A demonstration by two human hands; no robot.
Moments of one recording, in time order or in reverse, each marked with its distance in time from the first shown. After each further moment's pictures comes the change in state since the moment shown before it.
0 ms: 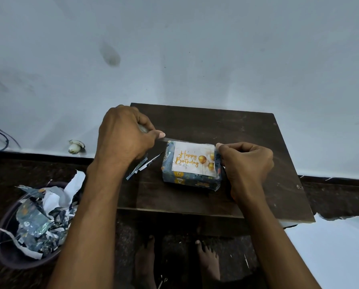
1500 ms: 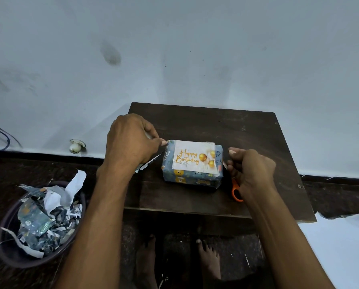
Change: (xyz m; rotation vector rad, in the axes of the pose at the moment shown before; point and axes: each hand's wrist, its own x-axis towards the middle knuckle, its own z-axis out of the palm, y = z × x) left_hand -0.005 0.000 0.014 0.109 -0.058 -0.095; right_hand 0.008 -0.012 -0.011 0.302 -0.059 0.595
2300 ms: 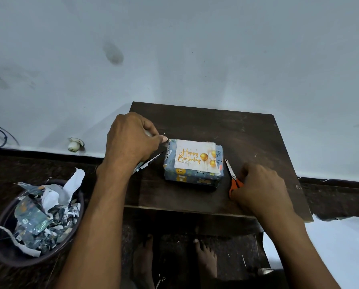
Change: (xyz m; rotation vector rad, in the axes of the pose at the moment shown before) left_hand 0.001 -0.008 0.000 -0.088 -0.001 -0.012; right_hand -0.015 0.006 -0.039 -1.490 -0.082 -0.520
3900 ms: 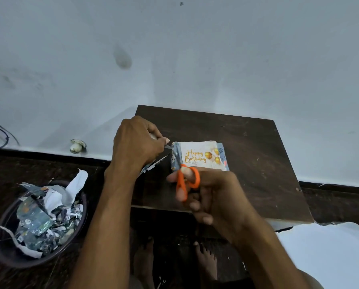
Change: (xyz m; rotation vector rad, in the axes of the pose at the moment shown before) left_hand -0.002 -0.008 -0.004 -0.058 0.011 -0.039; right_hand -0.055 -0.076 -0.006 1.384 -0.768 -0.067
